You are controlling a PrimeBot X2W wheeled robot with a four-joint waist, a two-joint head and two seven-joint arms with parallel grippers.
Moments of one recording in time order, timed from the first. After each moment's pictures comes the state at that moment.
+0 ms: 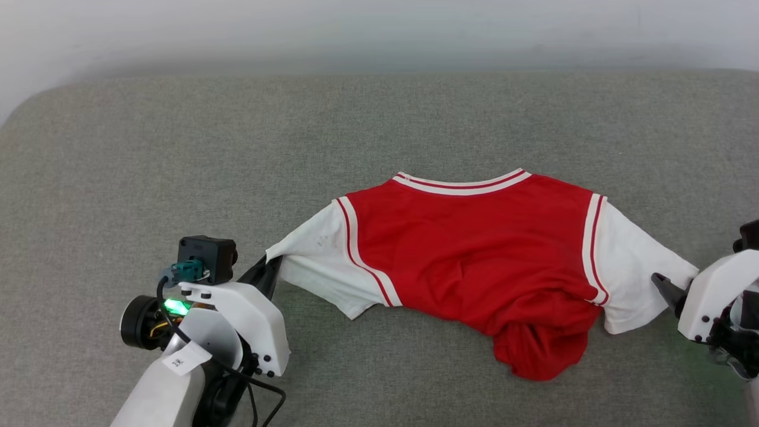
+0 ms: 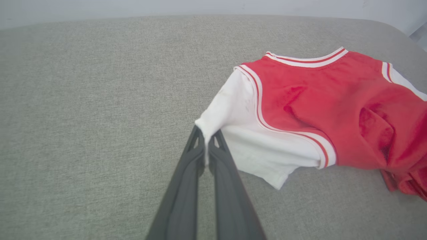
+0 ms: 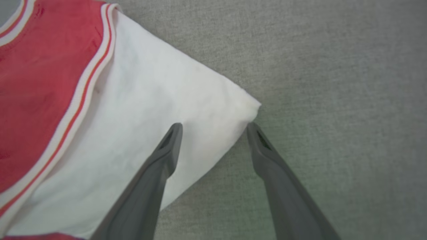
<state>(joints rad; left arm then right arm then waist) -0.23 0.32 -0.32 0.01 -0.46 0.09 0.33 -0.36 -0.29 -0.15 0.50 0.40 0.13 0.53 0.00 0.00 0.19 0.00</state>
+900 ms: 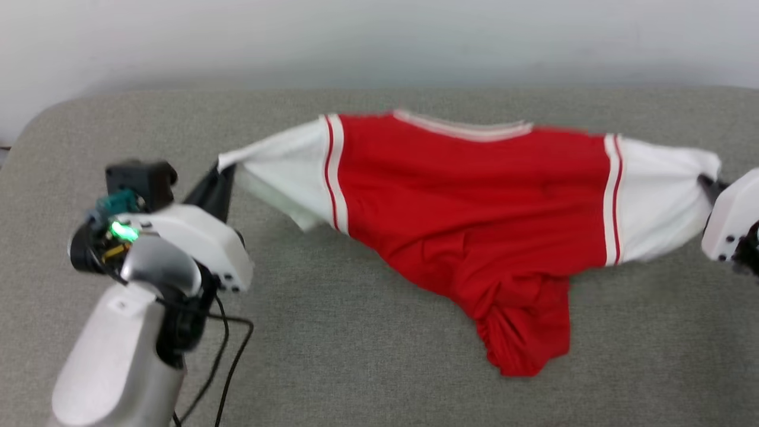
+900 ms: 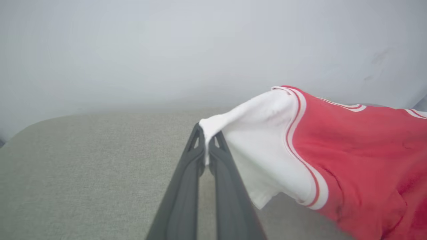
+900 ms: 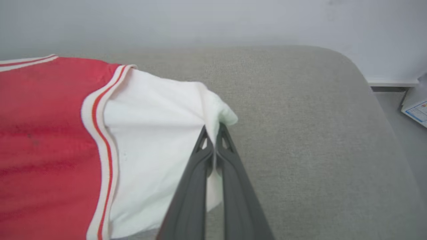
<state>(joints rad) -0.40 0.33 -0.25 0.07 -0.48 0.08 0.20 -0.59 -0.37 -0.04 0.56 0.36 0.13 0.45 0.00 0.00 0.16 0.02</state>
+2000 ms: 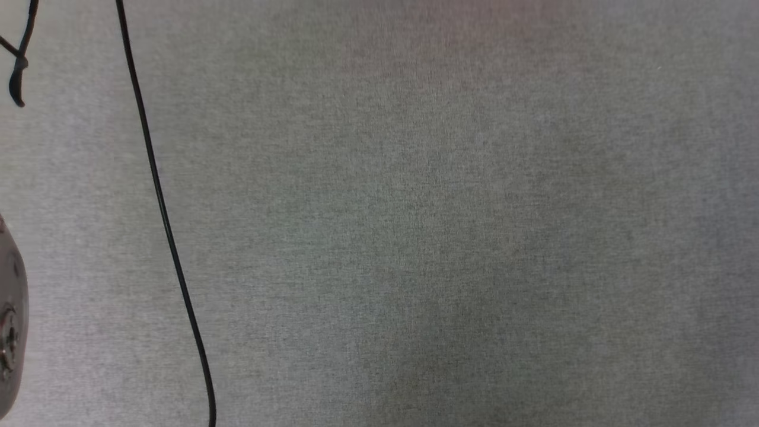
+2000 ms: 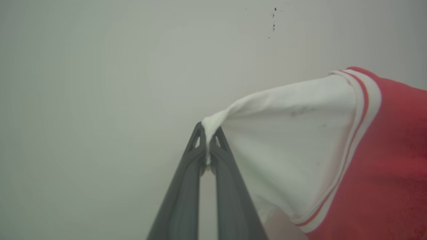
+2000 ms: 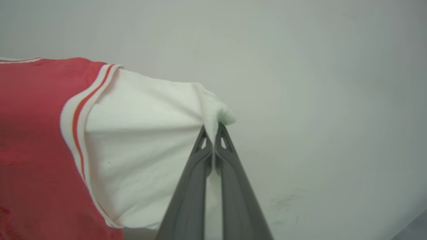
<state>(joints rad) -1.52 0.37 -0.20 0.78 -0.43 -0.08 -0.13 -1.52 -0.41 0.02 0.64 0.12 0.13 0.25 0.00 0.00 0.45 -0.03</state>
